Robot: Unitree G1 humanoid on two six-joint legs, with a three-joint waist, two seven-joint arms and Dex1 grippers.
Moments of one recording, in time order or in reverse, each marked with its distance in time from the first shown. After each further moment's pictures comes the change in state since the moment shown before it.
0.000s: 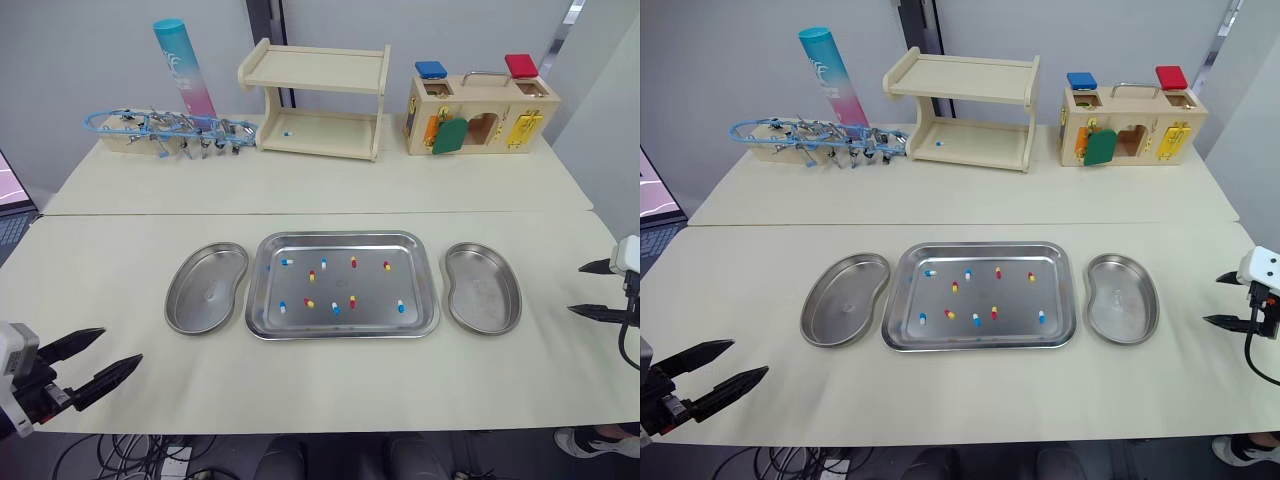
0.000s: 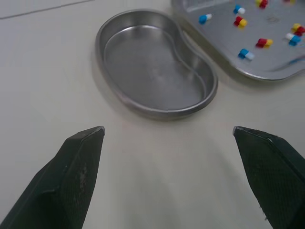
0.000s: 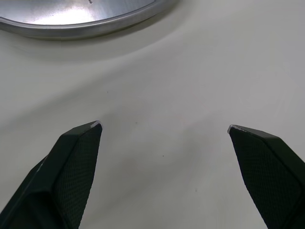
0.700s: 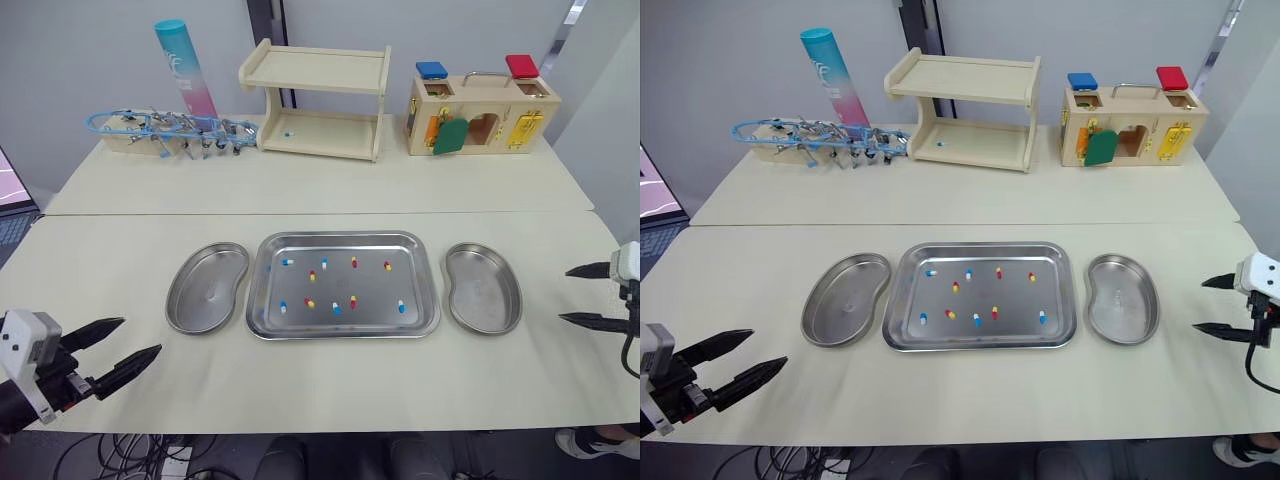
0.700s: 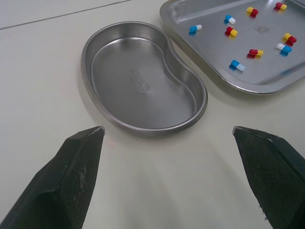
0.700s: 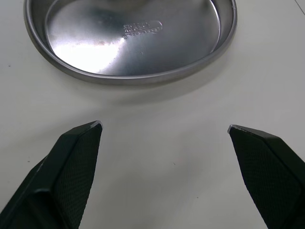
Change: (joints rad) left arm -0.036 0.000 -0.058 -0.005 -0.001 0.008 0.047; right arm 0.271 -0.004 -0.134 -0.400 0.190 0.144 0.058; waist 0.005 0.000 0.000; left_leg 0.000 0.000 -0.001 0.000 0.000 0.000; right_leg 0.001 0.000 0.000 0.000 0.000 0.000
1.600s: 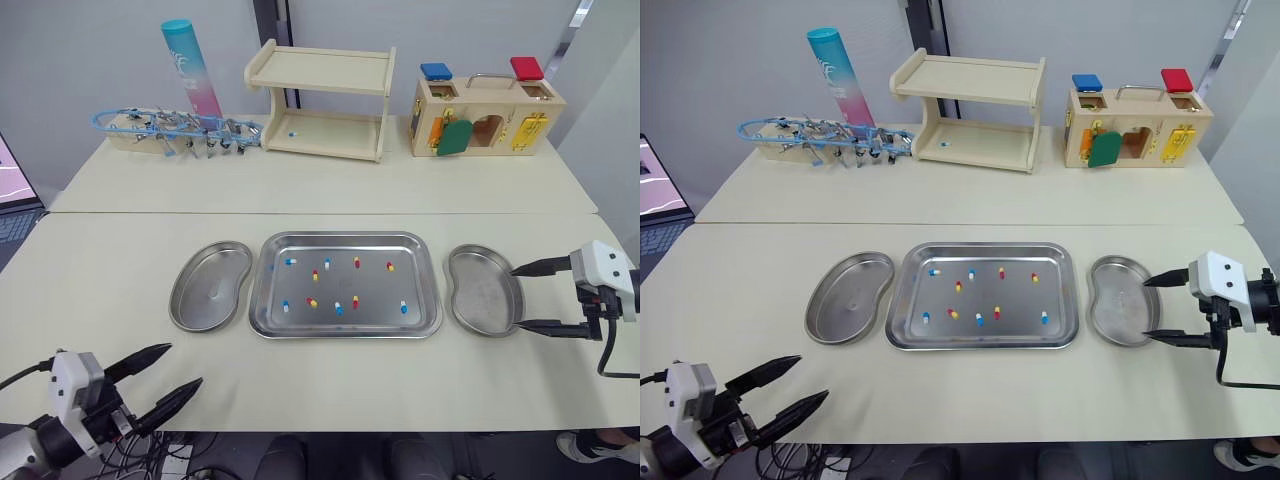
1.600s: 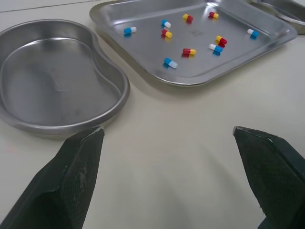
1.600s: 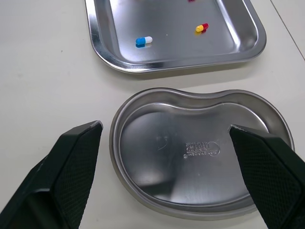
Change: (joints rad) left arm 0.091 -0.205 -0.165 -0.074 0.012 -0.242 -0.078; right arm 0.108 0.037 -0.021 -0.506 0.129 0.244 -0.004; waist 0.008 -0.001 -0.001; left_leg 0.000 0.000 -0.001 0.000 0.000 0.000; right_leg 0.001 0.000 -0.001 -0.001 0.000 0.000
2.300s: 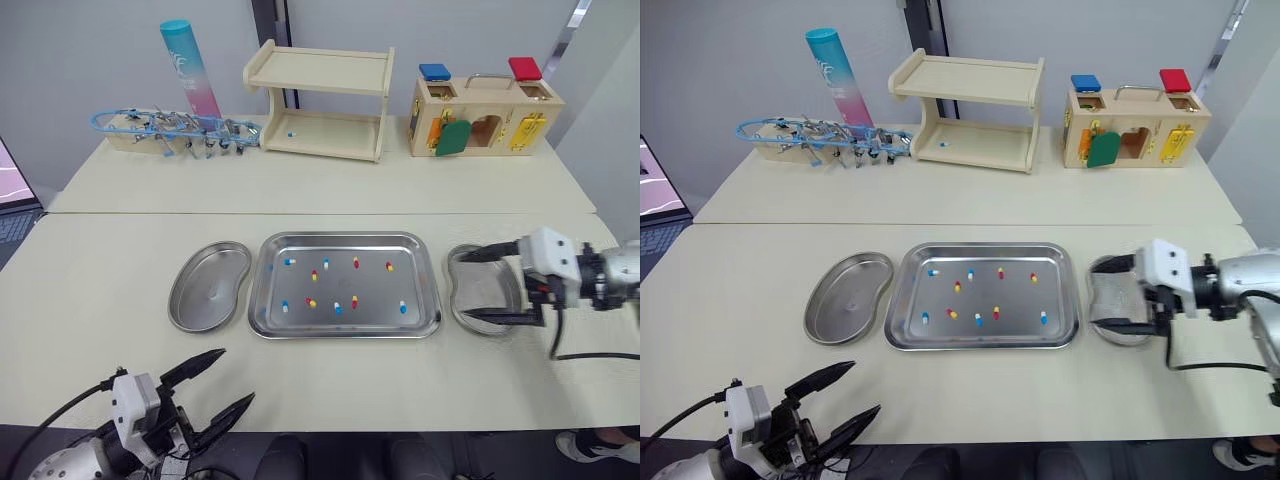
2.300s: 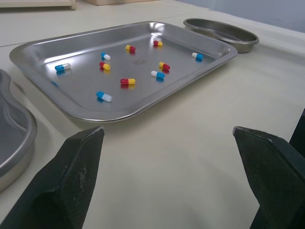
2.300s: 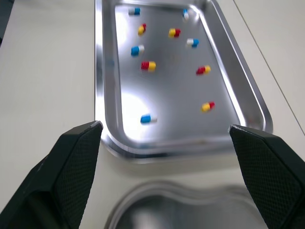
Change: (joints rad) left arm 0.014 -0.115 -0.223 -0.001 0.057 -0.273 0.002; right arm -0.173 0.162 0.178 -0.284 0.028 0.245 -0.166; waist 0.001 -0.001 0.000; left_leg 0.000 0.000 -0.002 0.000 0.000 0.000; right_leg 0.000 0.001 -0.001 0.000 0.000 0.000
